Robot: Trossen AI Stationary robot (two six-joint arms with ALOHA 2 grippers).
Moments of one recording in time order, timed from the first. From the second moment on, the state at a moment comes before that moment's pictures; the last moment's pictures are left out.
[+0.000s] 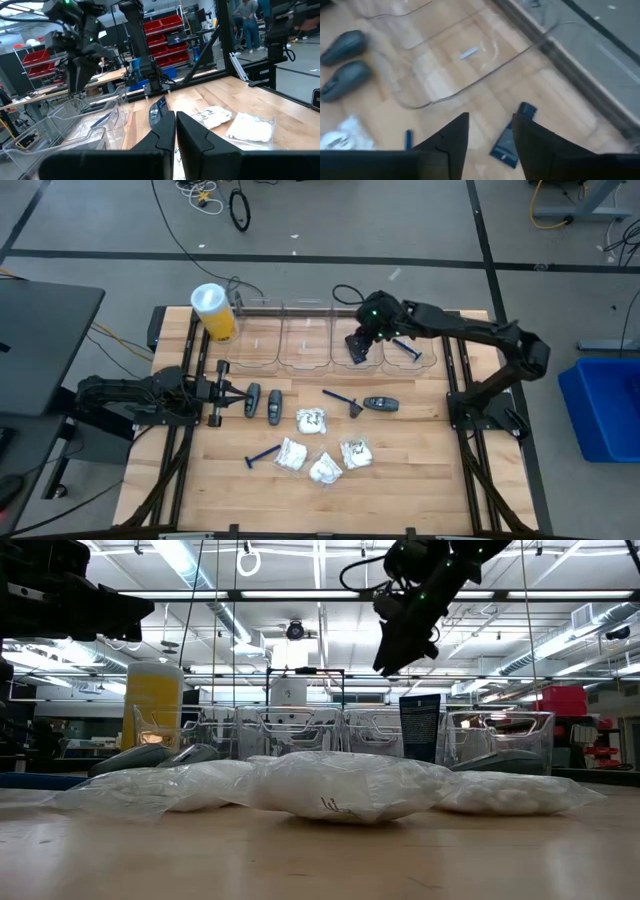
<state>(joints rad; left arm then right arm) -0.03 0.00 0.01 0.07 0.04 0.23 -0.42 1.51 1.25 -0.60 0.02 0.18</state>
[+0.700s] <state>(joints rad) -0.03 0.00 0.01 0.07 0.04 0.23 -0.23 1.49 1.25 -0.67 0.02 0.17</state>
